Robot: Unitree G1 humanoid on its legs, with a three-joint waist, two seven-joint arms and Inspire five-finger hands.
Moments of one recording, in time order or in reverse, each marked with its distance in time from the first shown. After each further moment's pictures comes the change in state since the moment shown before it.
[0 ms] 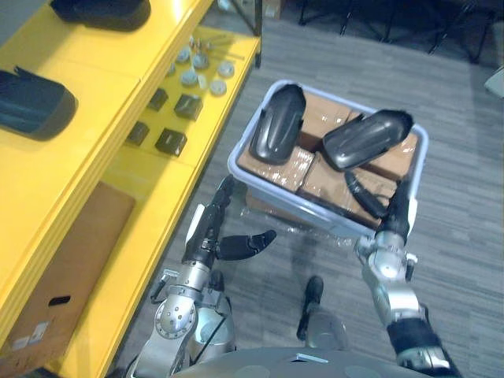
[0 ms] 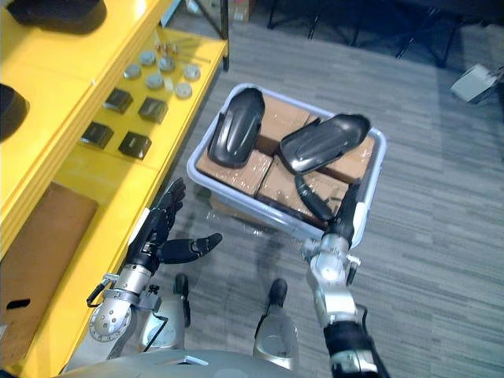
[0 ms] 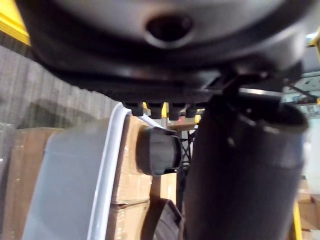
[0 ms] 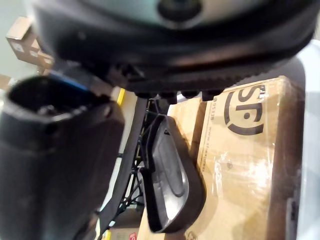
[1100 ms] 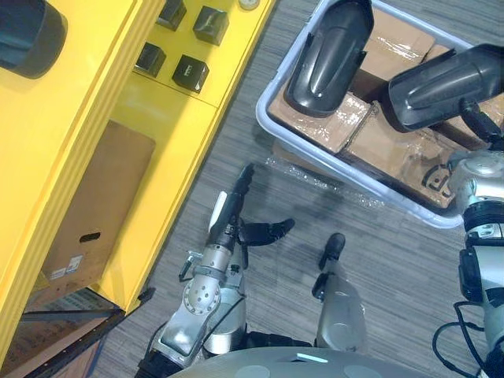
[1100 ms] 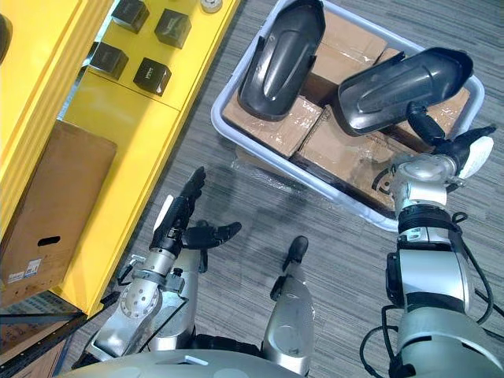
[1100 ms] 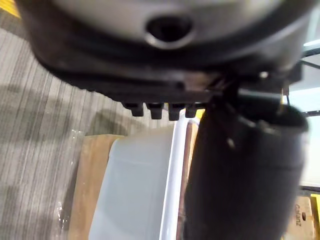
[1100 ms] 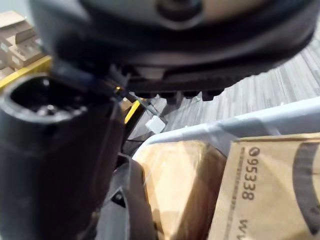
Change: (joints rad) left arm -0.178 -0.028 -0.136 0.166 0.027 -0.031 0.104; right arm -0.683 -0.468 -0.020 0.667 0.109 0.226 -0.050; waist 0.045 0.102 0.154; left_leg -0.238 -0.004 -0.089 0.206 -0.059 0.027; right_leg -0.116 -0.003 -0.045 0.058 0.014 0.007
